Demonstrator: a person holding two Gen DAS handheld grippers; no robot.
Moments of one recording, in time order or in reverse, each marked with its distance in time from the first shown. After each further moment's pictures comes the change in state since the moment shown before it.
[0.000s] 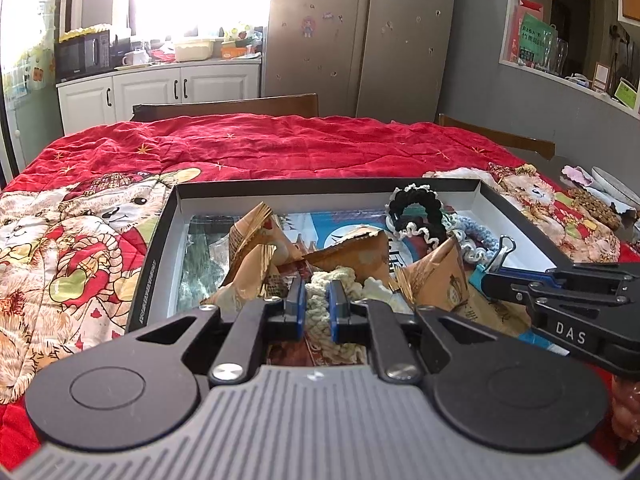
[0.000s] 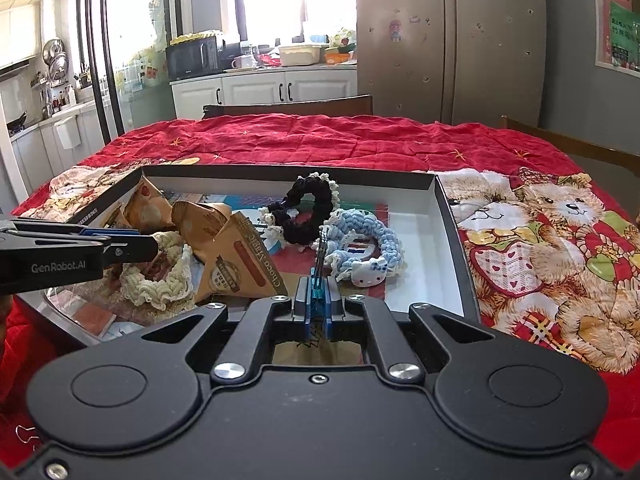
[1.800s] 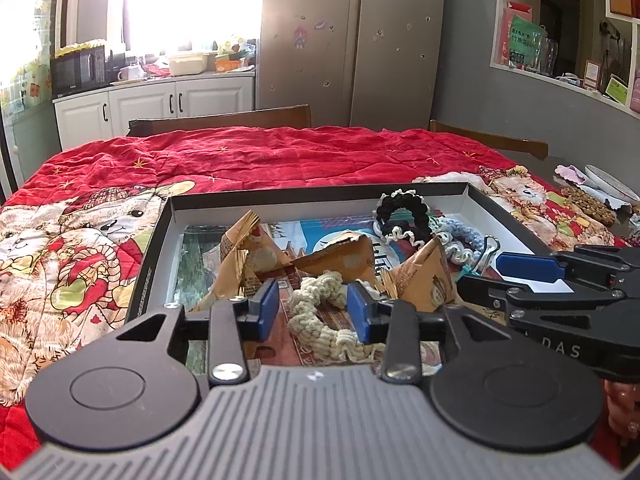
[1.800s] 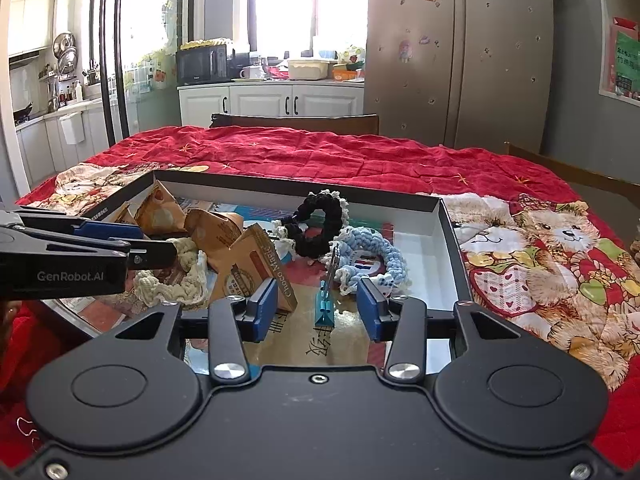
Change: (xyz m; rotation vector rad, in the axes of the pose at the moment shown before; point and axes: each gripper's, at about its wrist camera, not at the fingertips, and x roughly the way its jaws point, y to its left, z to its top) left arm -0.010 -0.008 -0.002 0.029 -0.038 -0.004; right arm -0.009 0.009 0.001 -0.061 -0.051 -0.008
